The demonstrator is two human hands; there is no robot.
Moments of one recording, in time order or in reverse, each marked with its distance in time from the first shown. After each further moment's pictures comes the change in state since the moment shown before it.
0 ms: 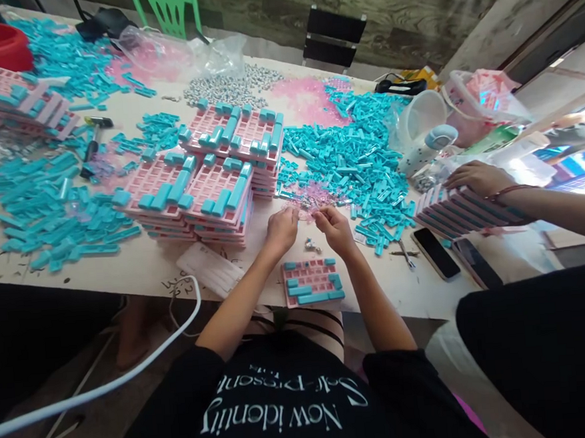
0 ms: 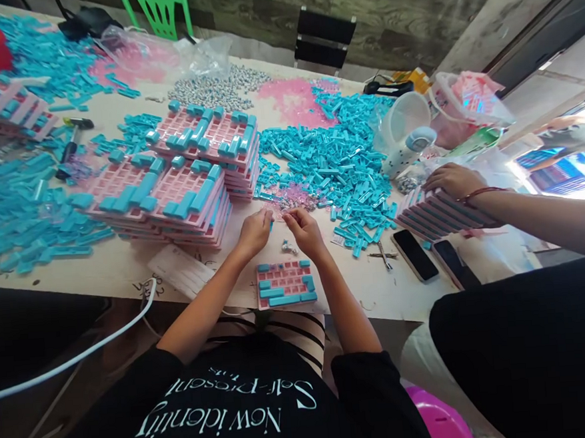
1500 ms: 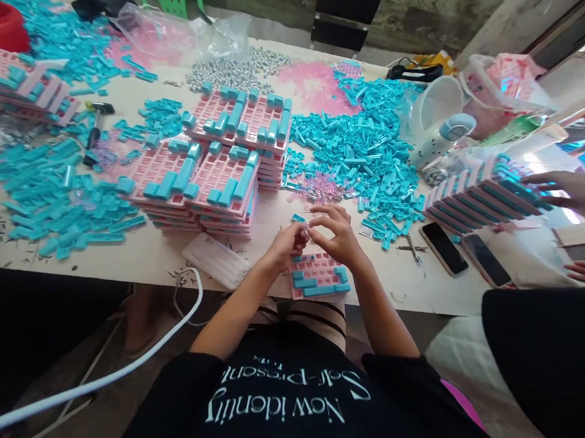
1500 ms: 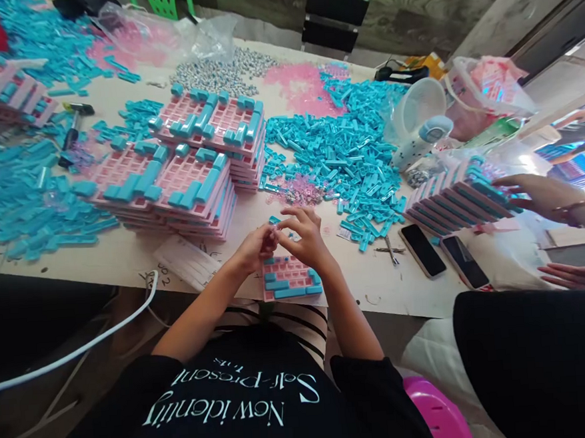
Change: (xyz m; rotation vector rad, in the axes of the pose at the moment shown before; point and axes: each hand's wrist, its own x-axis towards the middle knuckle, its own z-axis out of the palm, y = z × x) left_hand -0.047 0.010 -0.010 -1.376 -0.315 -0.668; right_hand -0.029 -0.037 0.008 -0.607 -0.070 -0.306
